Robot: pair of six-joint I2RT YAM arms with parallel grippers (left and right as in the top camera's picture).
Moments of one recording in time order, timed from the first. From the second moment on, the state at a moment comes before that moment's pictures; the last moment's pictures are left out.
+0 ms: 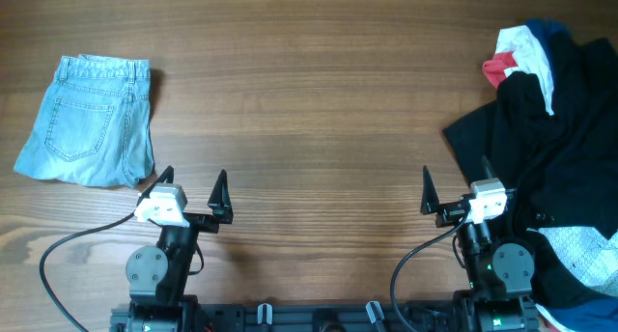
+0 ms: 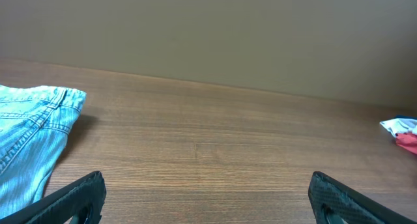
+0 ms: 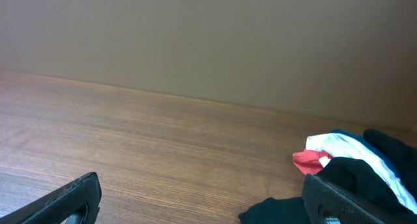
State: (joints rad) left arm -0.05 0.01 0.01 -0.06 0.10 -0.20; right arm 0.07 0.01 0.01 0.00 -0.07 -0.11
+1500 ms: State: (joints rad) left arm -0.05 0.55 0.62 -0.65 0.18 -0.38; right arm 0.07 0.70 0.86 -0.95 -0.06 0.26
